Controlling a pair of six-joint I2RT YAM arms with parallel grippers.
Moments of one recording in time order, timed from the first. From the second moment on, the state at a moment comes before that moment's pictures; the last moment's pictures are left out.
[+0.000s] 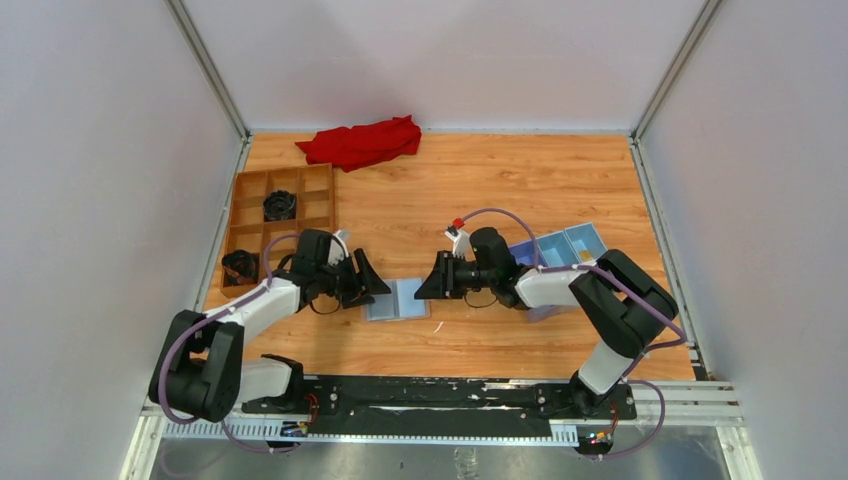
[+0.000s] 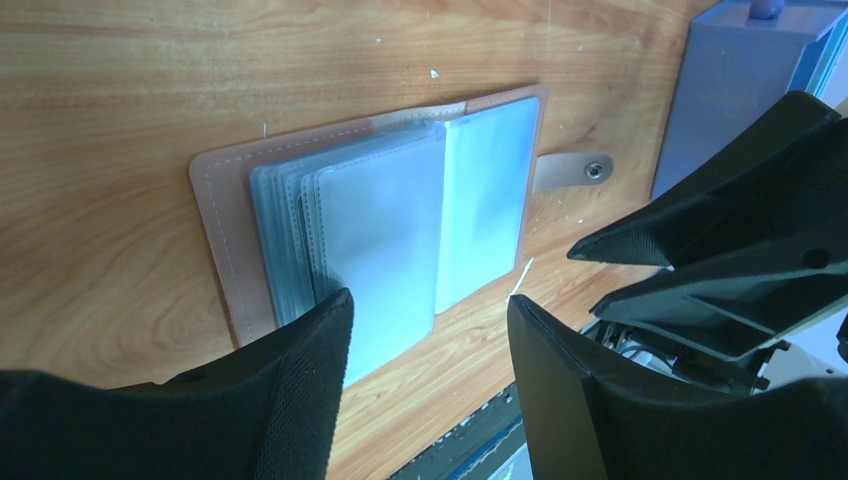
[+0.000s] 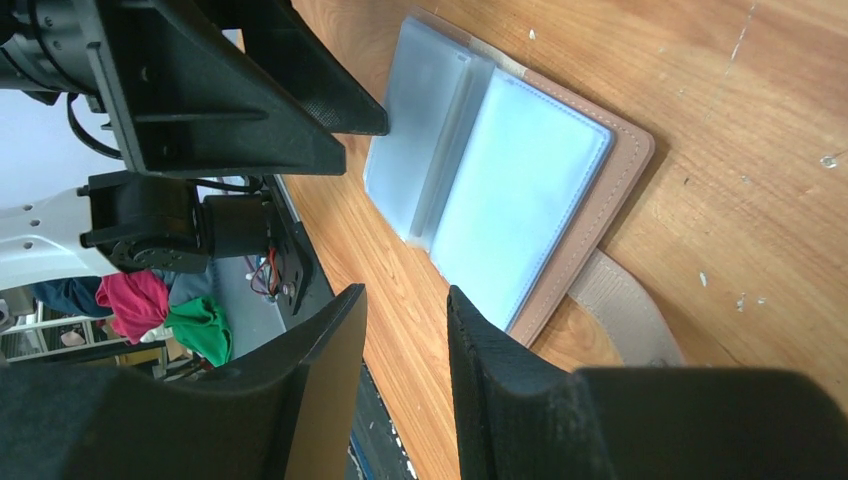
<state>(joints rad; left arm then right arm) -0.26 1.22 0.47 -0.14 0.53 -0.71 0.71 1.66 0.64 0.51 -0.61 0.79</state>
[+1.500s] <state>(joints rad) -0.47 1.47 0.61 0.00 0.49 -0.76 0.71 1.63 0.61 0.50 -0.60 0.78</state>
